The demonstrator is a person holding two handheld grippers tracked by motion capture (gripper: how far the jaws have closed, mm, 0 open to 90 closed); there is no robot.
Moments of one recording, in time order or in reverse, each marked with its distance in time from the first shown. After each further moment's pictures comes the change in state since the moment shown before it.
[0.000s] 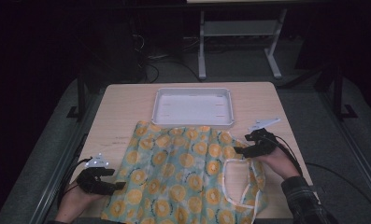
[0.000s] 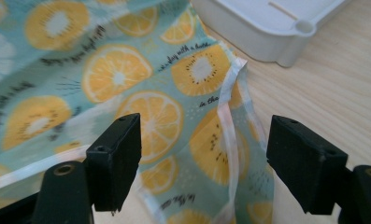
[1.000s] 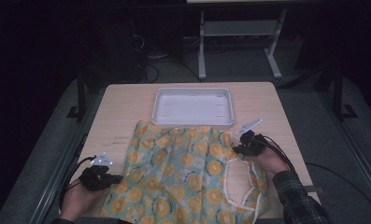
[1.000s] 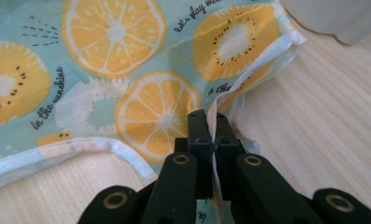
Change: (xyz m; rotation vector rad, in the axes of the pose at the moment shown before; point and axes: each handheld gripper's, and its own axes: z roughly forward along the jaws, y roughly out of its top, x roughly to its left) left arm 0.002 0.009 0.004 0.058 0.002 0.032; right arm 0.005 0.003 0.029 0.164 0.038 -0.130
